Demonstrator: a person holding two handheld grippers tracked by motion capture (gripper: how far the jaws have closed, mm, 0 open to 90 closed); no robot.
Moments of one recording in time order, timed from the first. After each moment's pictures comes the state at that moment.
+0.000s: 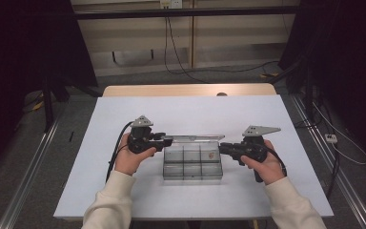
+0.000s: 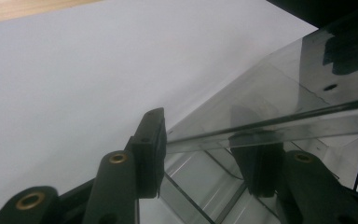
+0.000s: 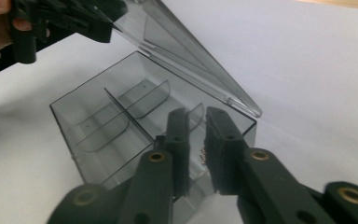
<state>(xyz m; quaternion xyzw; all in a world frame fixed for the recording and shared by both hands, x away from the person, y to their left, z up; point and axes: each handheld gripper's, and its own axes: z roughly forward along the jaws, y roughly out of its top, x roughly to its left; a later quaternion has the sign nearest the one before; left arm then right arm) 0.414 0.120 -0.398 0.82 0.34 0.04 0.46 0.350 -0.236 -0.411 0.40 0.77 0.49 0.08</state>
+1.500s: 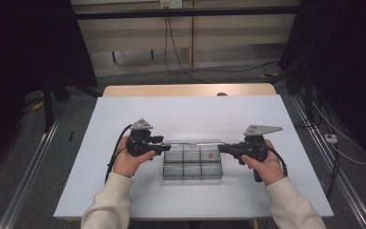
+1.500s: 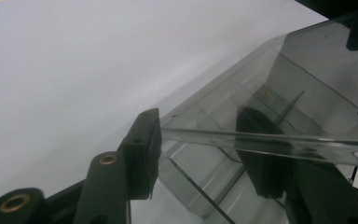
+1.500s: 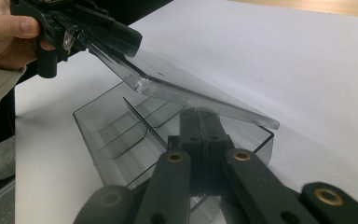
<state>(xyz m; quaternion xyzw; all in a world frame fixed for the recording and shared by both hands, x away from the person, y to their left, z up) 0.408 0.124 -0.402 0.83 0.34 0.04 0.44 0.349 -0.236 -0.406 0.38 0.76 0.52 0.06</state>
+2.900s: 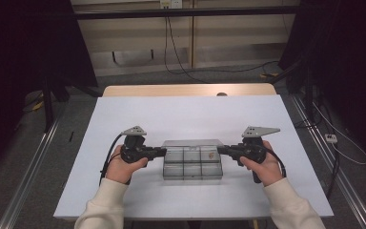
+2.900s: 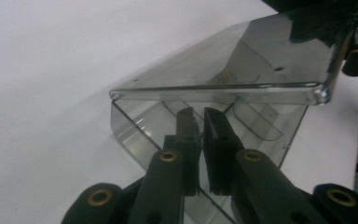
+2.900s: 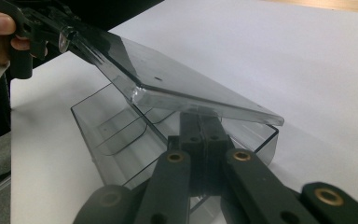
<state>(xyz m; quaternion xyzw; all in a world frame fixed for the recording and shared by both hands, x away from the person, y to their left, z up) 0.389 0.139 -0.400 0.82 0.34 -0.04 0.46 0.347 -0.232 -0.409 0.38 0.77 0.51 0.06</state>
